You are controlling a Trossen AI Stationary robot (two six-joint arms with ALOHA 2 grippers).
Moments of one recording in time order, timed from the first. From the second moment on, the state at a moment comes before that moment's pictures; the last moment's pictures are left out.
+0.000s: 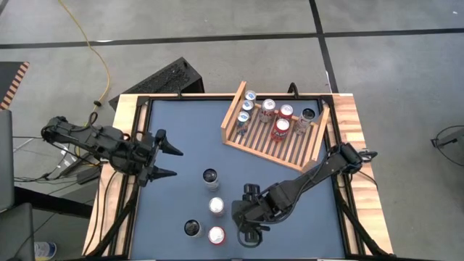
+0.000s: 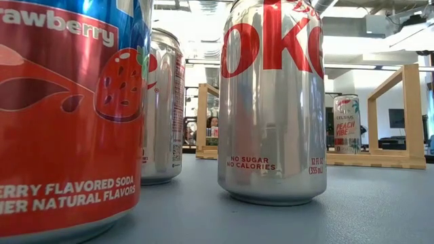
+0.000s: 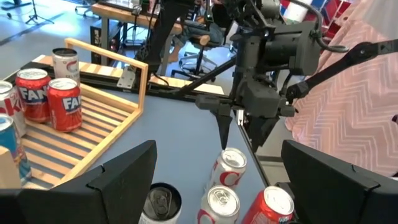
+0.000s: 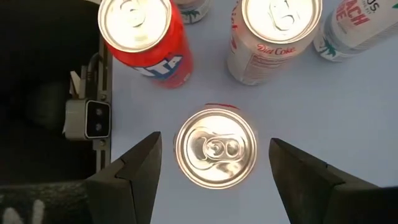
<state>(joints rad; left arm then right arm) -0.32 0.65 0.82 -0.24 -0.14 -0.30 0.52 2.02 1.91 -1.00 0.13 0.52</state>
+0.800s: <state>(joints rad) -0.32 0.65 0.82 -0.28 -0.14 -0.30 0.51 2.03 1.90 -0.97 0.12 0.47</state>
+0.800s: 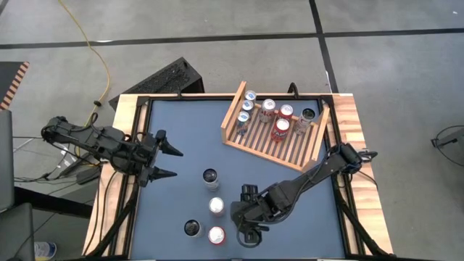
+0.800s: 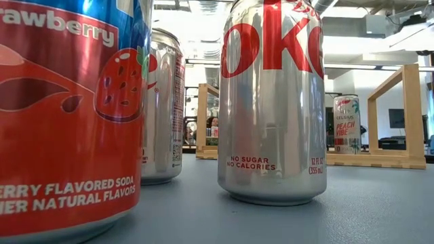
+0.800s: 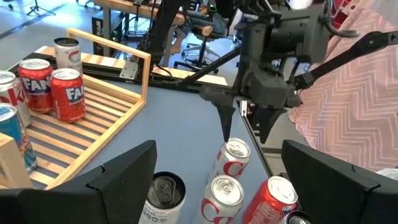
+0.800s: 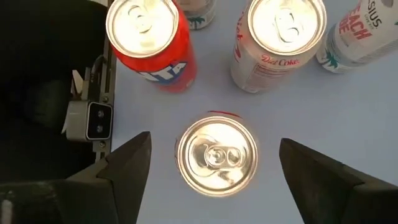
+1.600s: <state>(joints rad) -0.32 0.65 0.82 -0.30 -0.14 -0.30 0.49 2.17 1.90 -1.02 0.04 0.54</state>
